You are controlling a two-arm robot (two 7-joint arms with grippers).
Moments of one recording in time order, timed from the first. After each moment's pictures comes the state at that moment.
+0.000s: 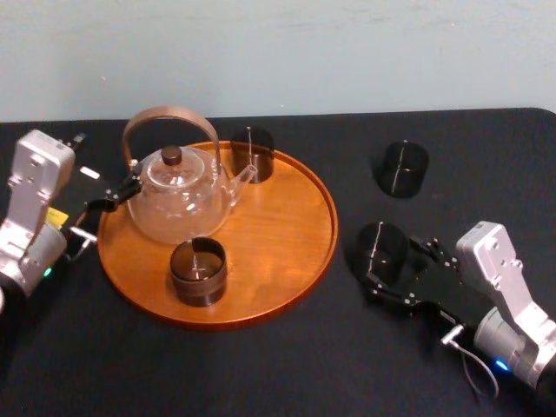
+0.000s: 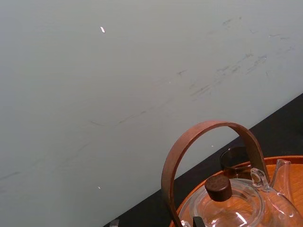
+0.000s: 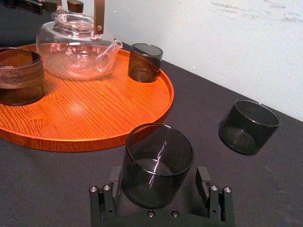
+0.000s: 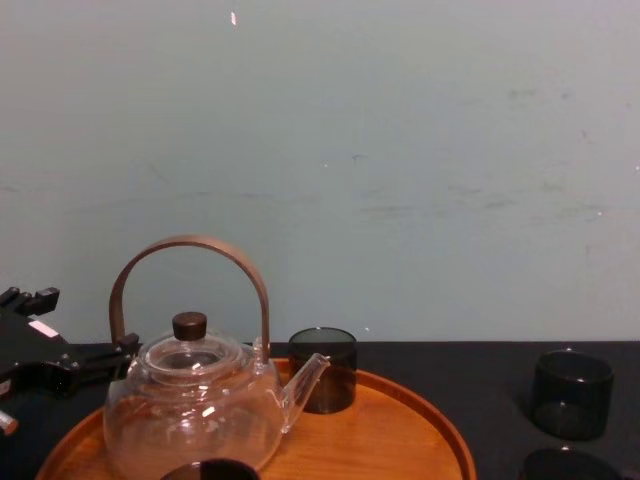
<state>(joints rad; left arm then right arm) -0.20 0.60 0.45 -1.41 -0.25 -0.12 0.03 -0.08 0.52 -0.33 -1.57 0.19 -0.06 0.26</state>
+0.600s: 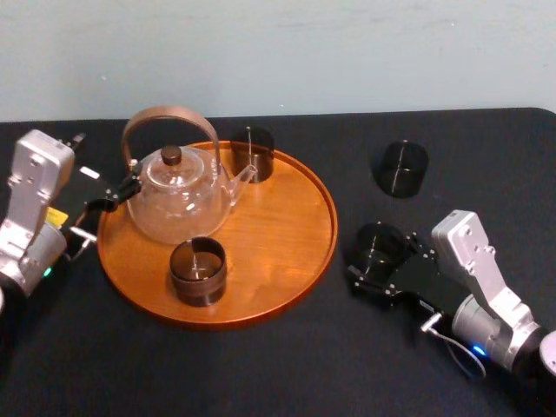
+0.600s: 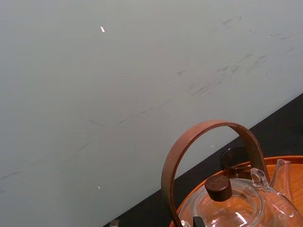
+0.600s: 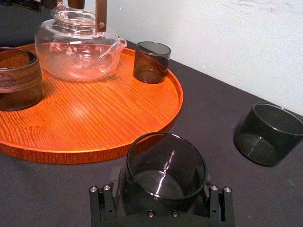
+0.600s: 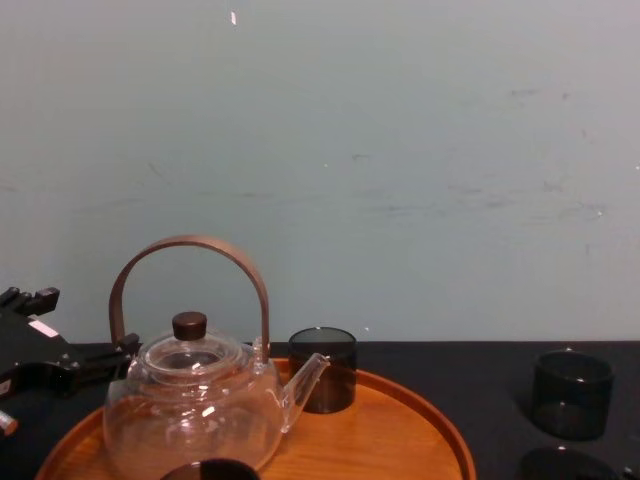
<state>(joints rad) -0.20 0.60 0.45 -1.41 -0.25 -0.12 0.03 0.00 0.44 -0.34 -1.47 0.15 -0.04 0.32</state>
